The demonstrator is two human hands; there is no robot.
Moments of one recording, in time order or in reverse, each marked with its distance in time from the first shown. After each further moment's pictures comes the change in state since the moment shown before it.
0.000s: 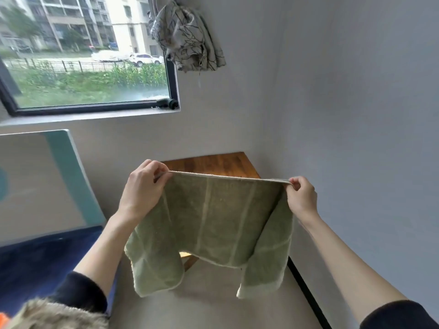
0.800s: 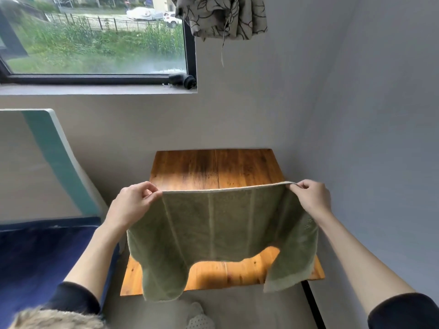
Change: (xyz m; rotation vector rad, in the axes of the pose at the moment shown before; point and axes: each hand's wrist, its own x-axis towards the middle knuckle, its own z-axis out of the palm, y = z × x) left_hand 0.108 -0.143 0.122 0.178 -0.258 -0.427; right_hand 0.212 0.038 0.145 -0.291 -0.303 0.013
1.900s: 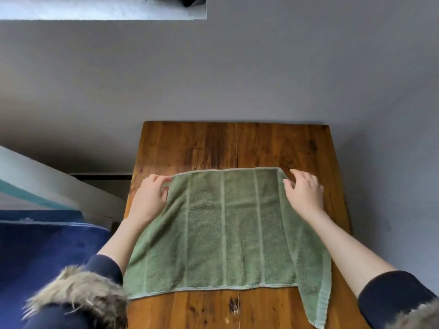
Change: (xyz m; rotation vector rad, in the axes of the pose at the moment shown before) left_hand 0.259 -0.105 0.203 0.163 -0.263 -0.121; right_hand 0.255 0.017 0.257 -0.471 -0.300 -0.111
